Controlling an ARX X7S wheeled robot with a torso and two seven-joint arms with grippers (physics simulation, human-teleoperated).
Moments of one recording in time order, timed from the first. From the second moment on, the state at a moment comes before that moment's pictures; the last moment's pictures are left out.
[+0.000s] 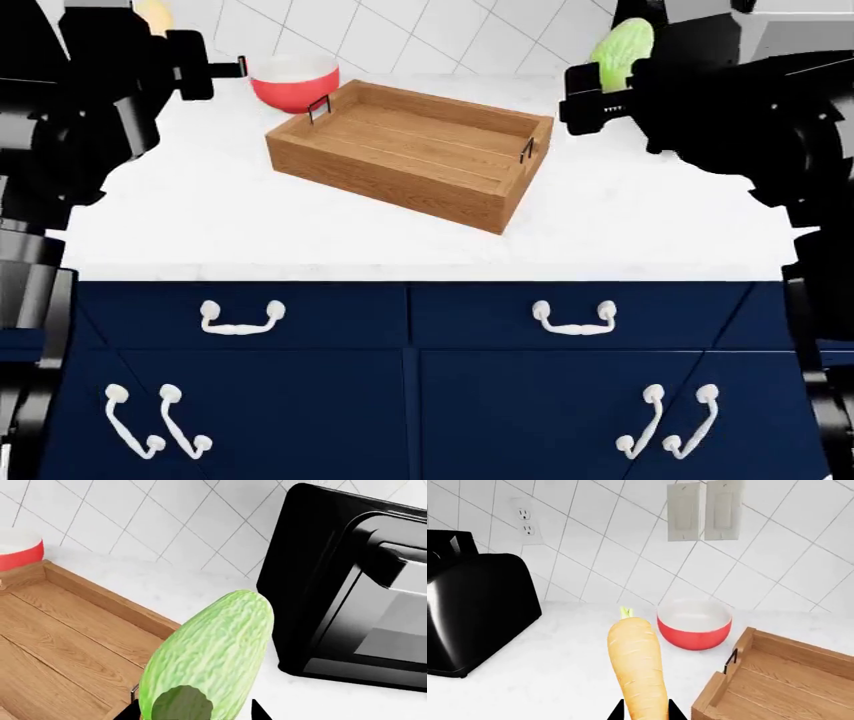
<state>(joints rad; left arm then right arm) -1.48 -0.38 0.46 -0.65 -0.62 -0.81 -0.35 1.48 0.40 -0.53 0.43 0.72 1.10 0.27</state>
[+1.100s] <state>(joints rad) -1.56 -0.36 0.51 -0.76 -0.60 -0.78 -0.24 1.61 0.40 -0.60 0.50 0.68 1.08 0.19</state>
